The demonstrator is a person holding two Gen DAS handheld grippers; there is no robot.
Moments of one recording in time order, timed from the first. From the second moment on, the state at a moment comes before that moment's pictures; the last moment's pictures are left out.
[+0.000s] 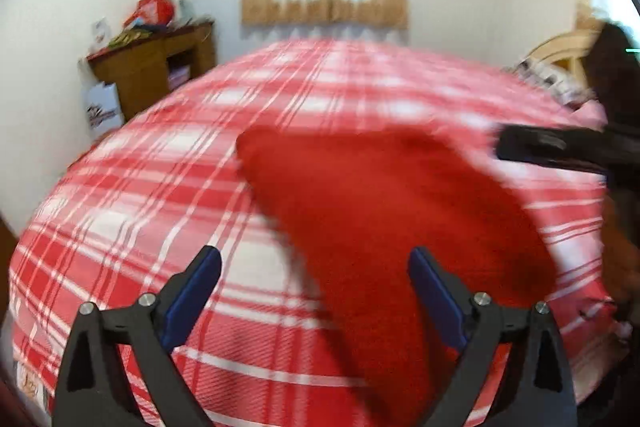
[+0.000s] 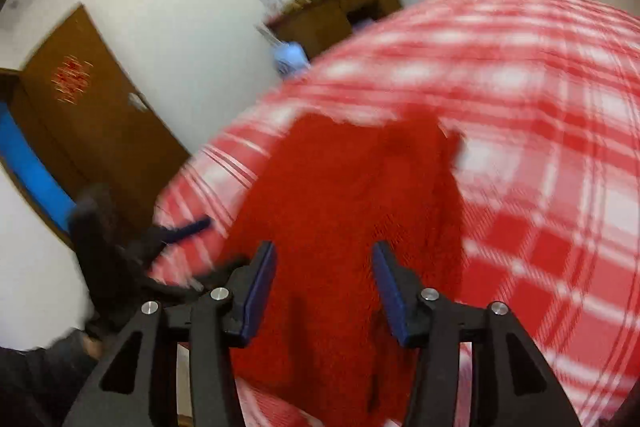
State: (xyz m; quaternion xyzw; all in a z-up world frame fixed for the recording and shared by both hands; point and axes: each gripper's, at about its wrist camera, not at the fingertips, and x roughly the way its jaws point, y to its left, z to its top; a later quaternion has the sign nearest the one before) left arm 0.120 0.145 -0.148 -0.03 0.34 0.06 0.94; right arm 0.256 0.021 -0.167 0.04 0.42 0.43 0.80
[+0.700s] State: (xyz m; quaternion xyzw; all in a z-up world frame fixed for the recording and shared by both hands) left arm 0.085 0.131 -0.100 -0.02 0.28 0.04 0.96; right arm 0.163 -0.015 -0.080 -0.01 0.27 0.30 0.91
